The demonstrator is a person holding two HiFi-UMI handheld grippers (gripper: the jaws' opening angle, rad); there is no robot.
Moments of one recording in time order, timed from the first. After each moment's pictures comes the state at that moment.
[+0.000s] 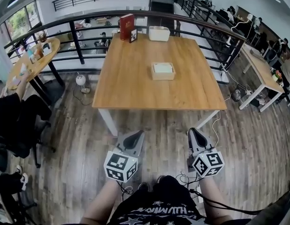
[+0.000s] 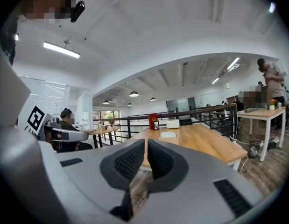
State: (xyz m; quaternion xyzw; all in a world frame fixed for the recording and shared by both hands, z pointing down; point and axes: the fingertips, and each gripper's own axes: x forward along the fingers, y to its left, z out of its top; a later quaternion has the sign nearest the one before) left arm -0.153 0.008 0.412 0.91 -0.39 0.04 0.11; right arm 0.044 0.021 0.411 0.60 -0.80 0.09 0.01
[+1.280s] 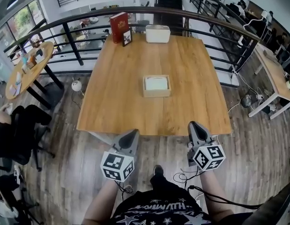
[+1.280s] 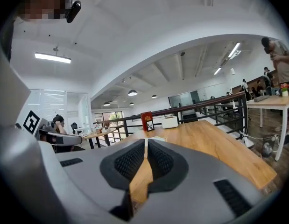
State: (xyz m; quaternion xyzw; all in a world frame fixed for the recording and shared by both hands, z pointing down) left arm -0.033 -0.225 0.440 0.88 -0.45 0.07 0.13; right arm 0.184 -0.242 0.443 0.56 -0.82 0.13 0.00
